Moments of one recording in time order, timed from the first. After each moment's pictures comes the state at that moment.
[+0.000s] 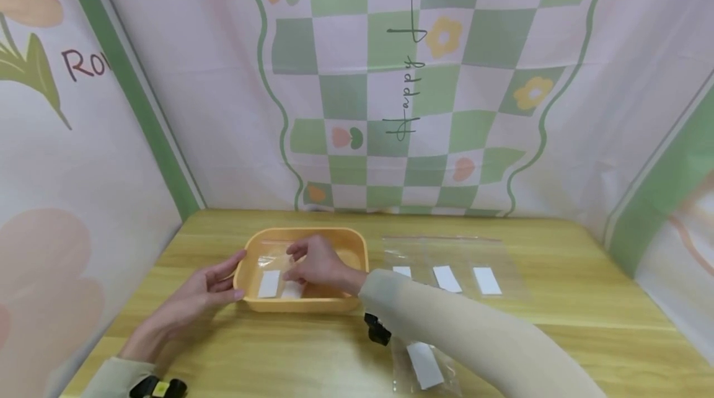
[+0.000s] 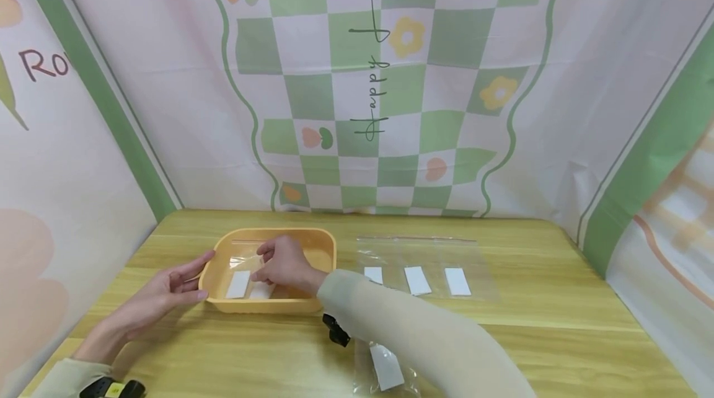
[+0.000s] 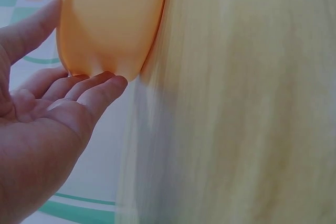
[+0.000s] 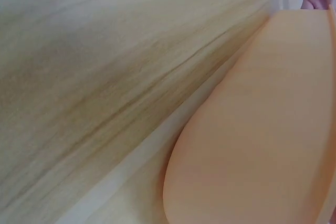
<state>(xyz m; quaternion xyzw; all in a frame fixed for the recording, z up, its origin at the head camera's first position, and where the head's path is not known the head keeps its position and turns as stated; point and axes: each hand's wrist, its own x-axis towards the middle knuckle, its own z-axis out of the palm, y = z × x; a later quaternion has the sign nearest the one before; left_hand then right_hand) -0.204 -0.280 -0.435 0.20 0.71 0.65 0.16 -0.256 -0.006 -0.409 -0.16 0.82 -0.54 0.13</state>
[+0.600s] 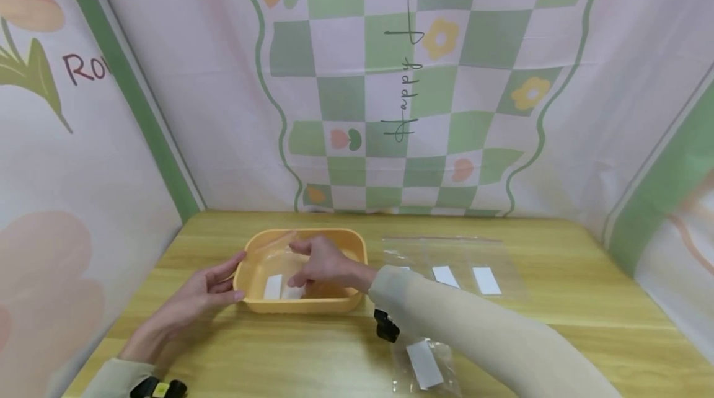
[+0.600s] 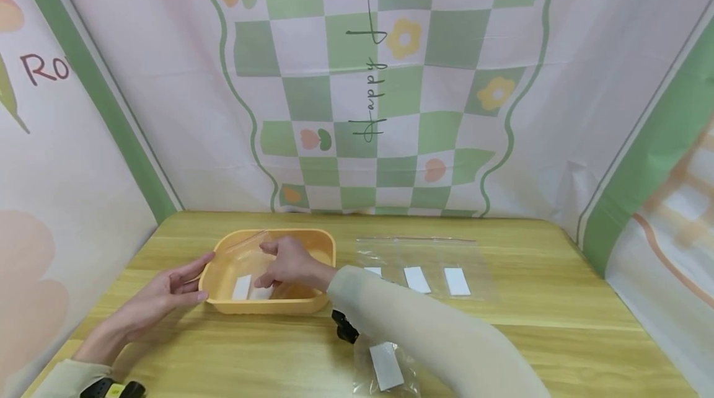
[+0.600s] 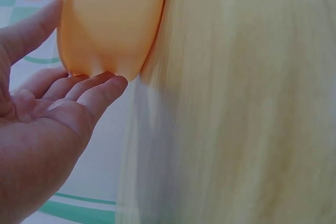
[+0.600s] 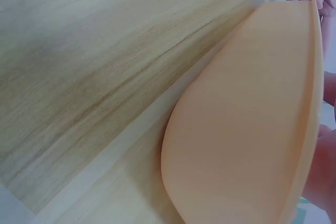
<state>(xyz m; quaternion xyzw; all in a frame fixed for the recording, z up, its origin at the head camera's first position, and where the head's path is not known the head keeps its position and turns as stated) -0.202 -0.280 -0.431 0.19 0.72 0.64 0.16 -0.253 0.009 -0.395 -0.17 0.80 -0.53 0.20</state>
